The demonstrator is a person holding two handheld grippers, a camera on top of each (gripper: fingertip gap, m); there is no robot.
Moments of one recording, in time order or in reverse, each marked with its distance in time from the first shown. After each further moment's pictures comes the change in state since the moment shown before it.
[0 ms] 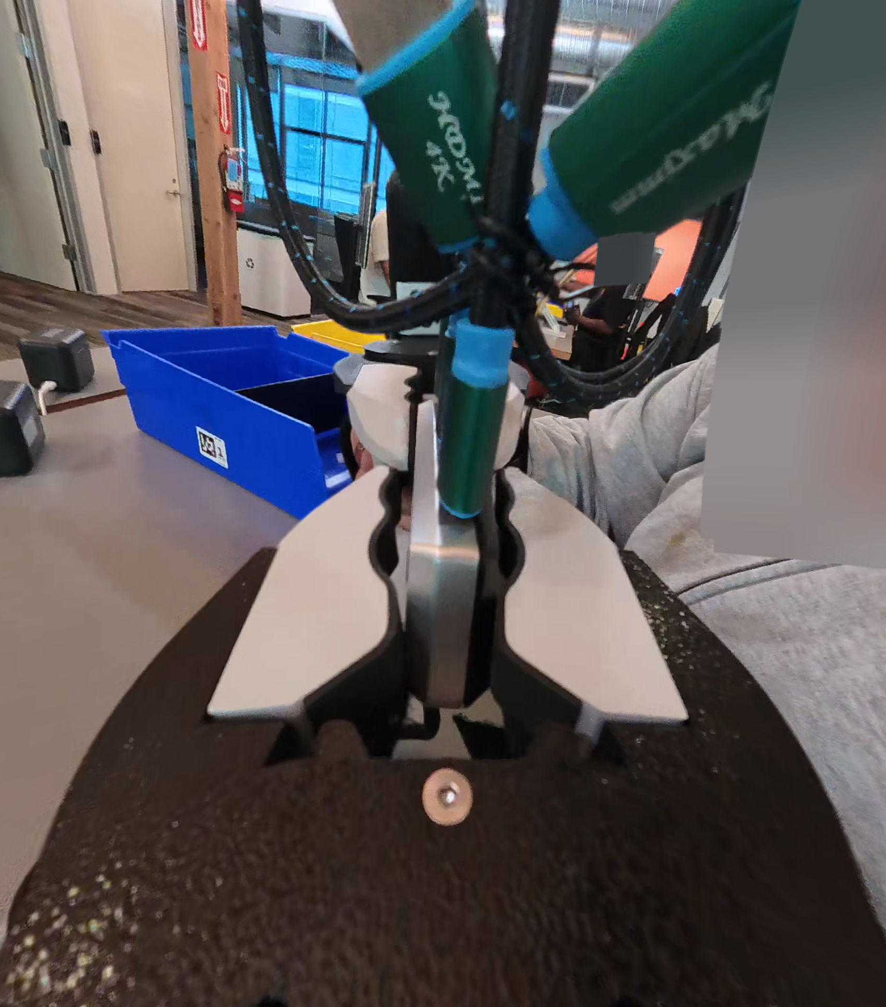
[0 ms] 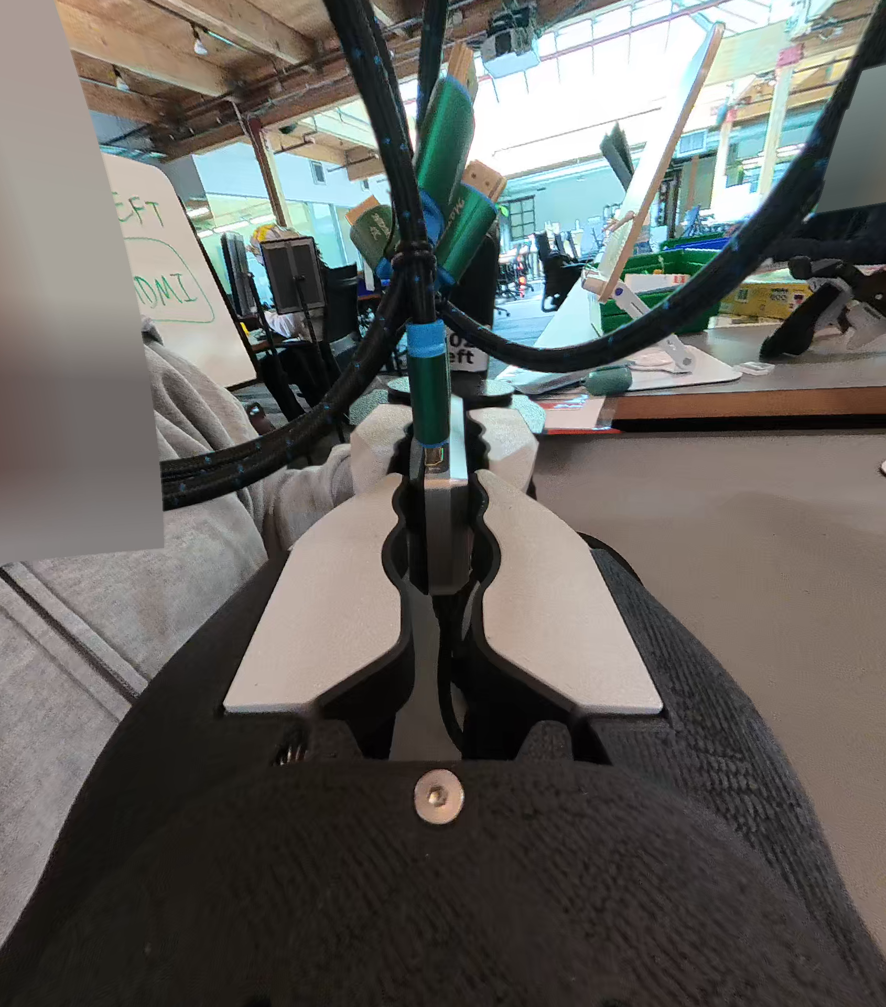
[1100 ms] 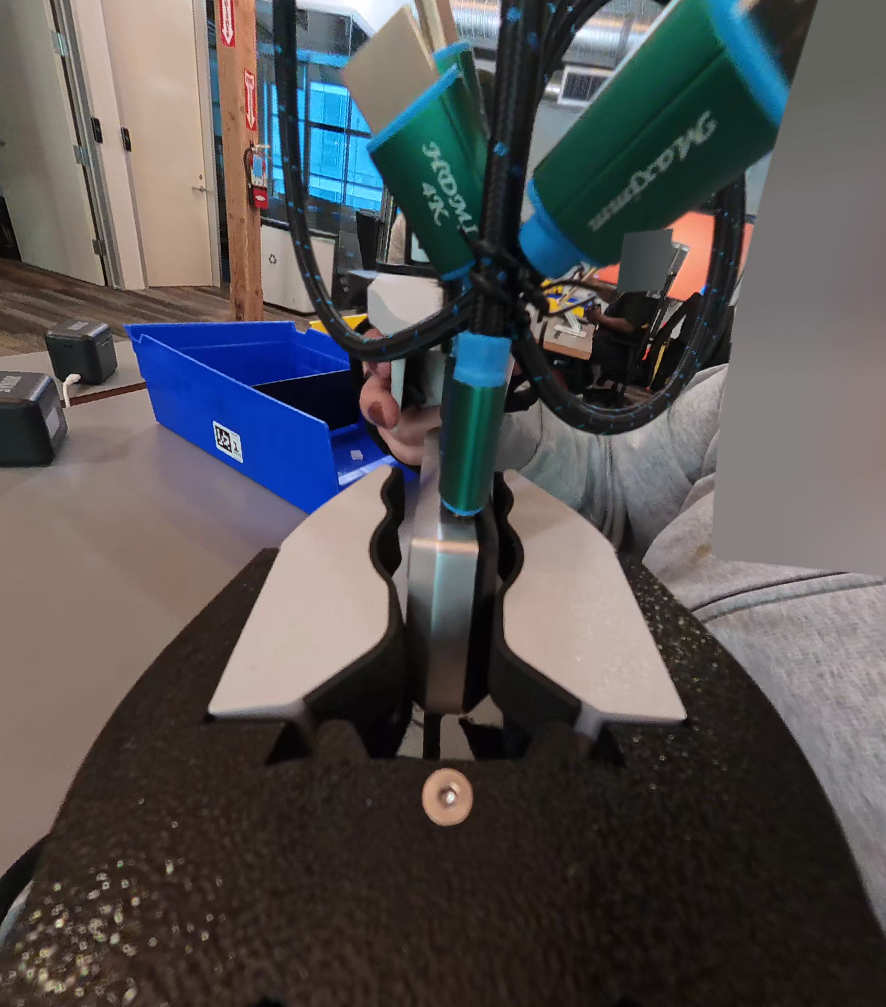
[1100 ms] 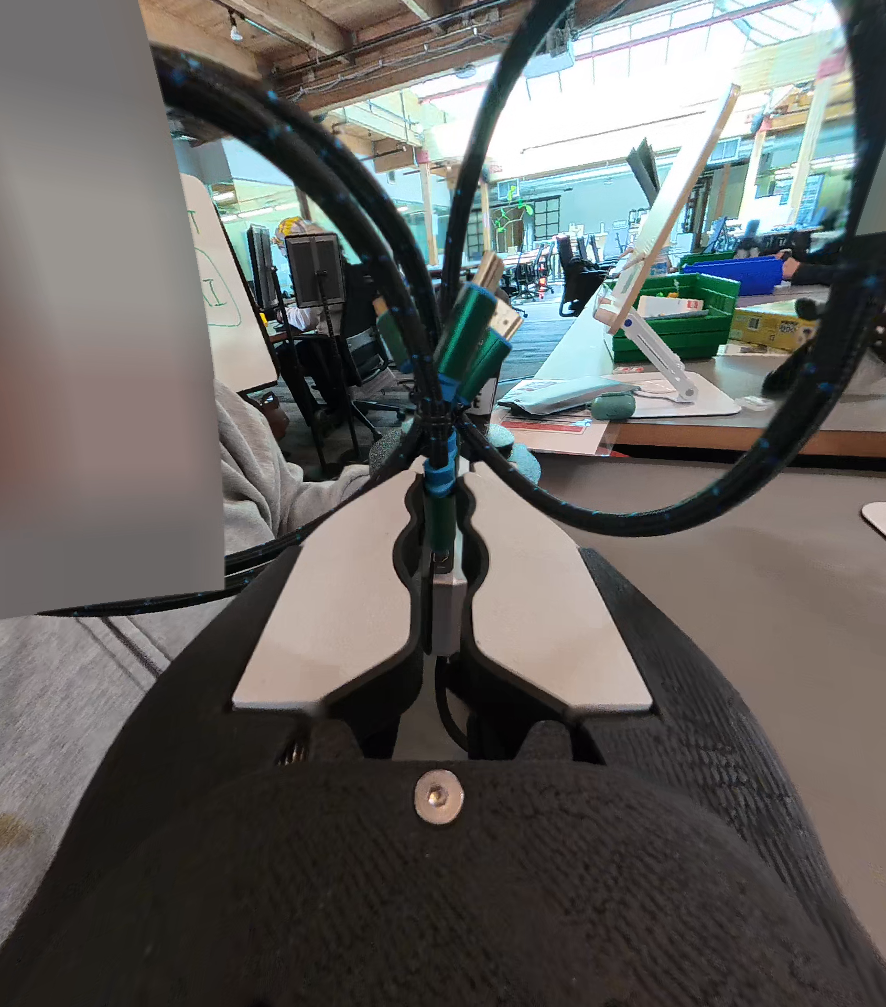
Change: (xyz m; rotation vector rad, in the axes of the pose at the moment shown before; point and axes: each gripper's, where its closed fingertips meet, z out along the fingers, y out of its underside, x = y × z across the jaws) left arm -0.004 0.002 0.004 -0.001 -0.042 -0.001; right arm -0.003 -0.033 -0.015 -0.010 -0.043 -0.049
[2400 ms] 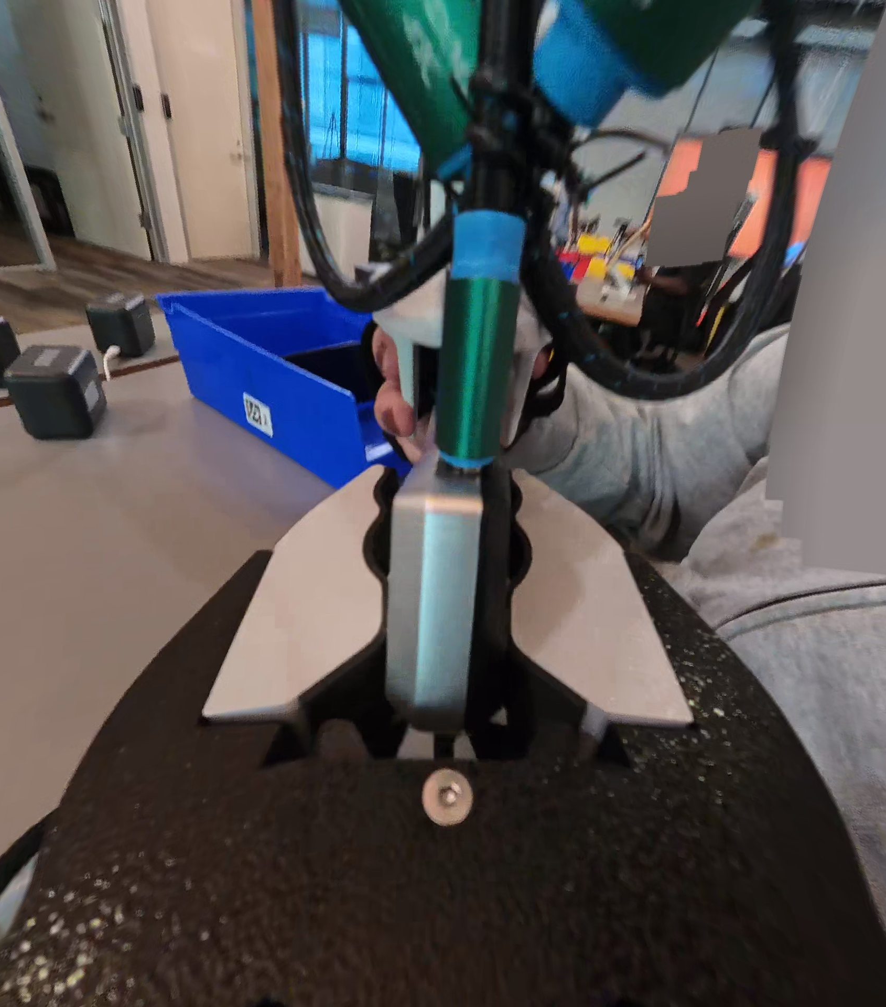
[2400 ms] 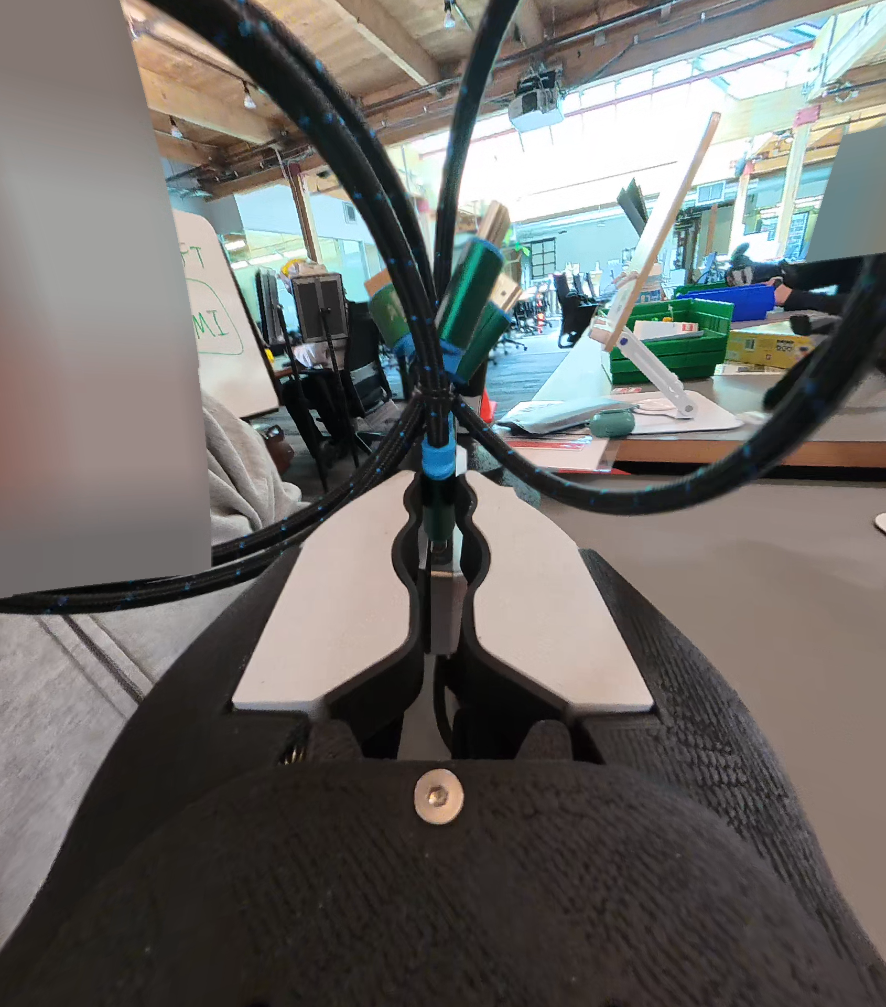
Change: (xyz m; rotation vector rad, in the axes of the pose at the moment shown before) left arm -0.009 0.014 0.010 -0.060 -0.077 0.034; right arm 0.005 0.009 0.005 0.066 0.001 0.014
